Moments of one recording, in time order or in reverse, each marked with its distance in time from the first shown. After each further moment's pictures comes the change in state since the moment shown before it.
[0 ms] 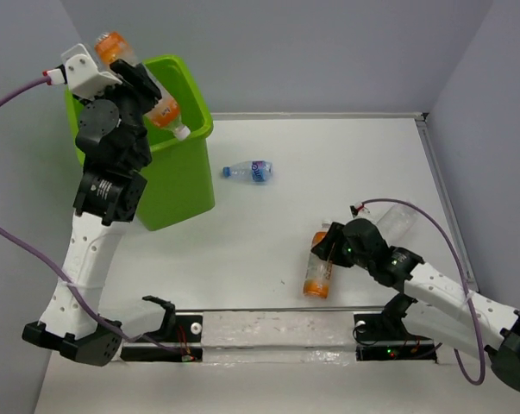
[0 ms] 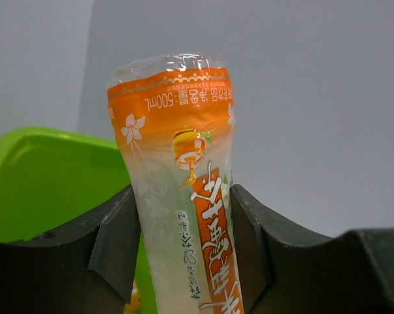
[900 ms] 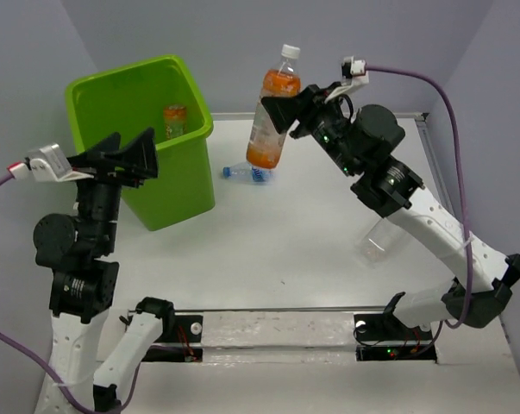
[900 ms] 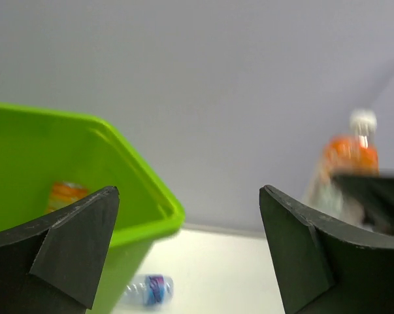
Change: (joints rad) left arm 0.165 -0.455 -0.382 0.067 0.494 -0.179; right arm 0.109 0.507 1.149 0.323 0.047 -0.508
